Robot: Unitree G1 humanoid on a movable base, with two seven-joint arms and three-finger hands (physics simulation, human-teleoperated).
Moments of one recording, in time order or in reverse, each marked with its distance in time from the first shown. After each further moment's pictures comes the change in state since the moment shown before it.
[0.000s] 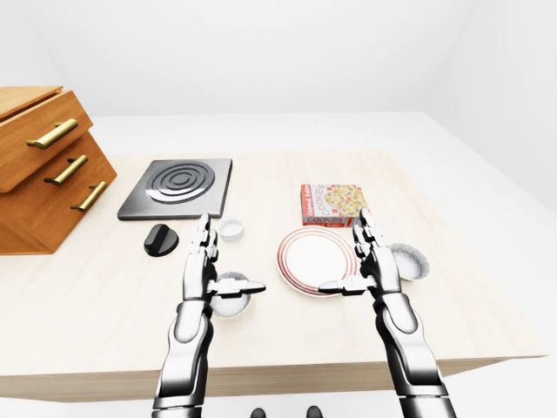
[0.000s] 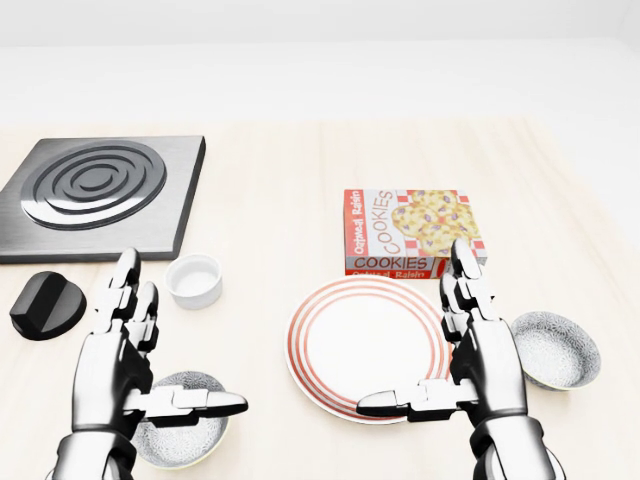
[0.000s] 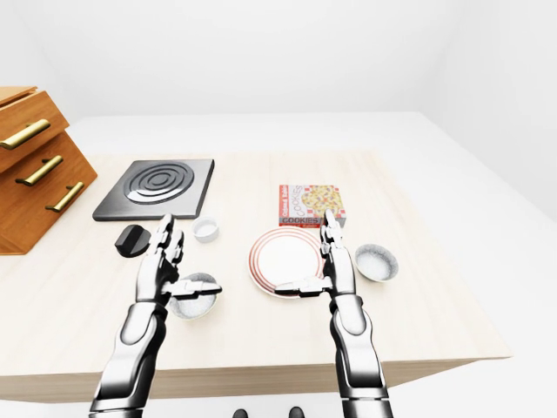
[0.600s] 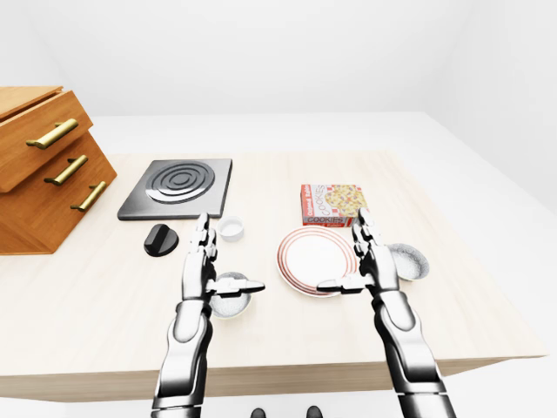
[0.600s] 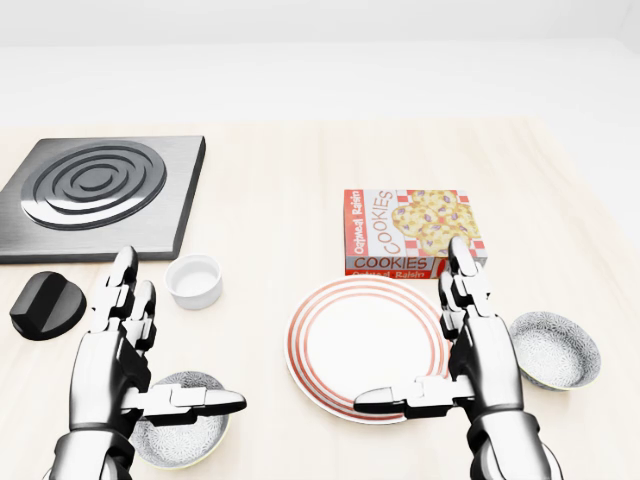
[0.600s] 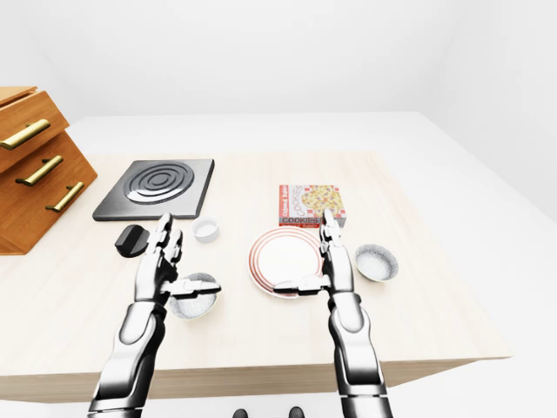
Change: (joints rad) left arm -0.001 0.001 0.003 -0.012 0.000 0.009 0.004; right arm -0.016 -0.001 0.008 0.003 -0.026 0.023 -0.016
